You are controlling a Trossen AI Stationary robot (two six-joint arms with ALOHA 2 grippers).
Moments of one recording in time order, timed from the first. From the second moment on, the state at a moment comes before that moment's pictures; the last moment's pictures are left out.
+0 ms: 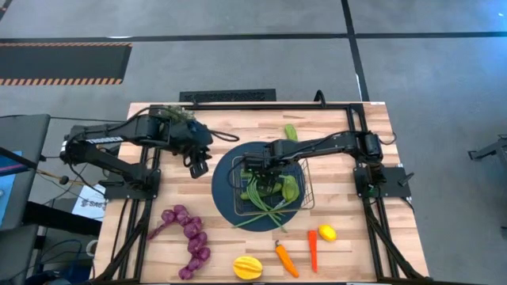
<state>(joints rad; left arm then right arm) 0.05 1.25 1.40 -1.17 -0.13 -0.27 0.02 2.01 1.72 -1.13 0.10 0.38</state>
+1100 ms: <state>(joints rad) 0.05 1.18 1.40 -1.20 -0.22 -0.25 0.01 2.02 1.72 -1.13 0.00 0.59</state>
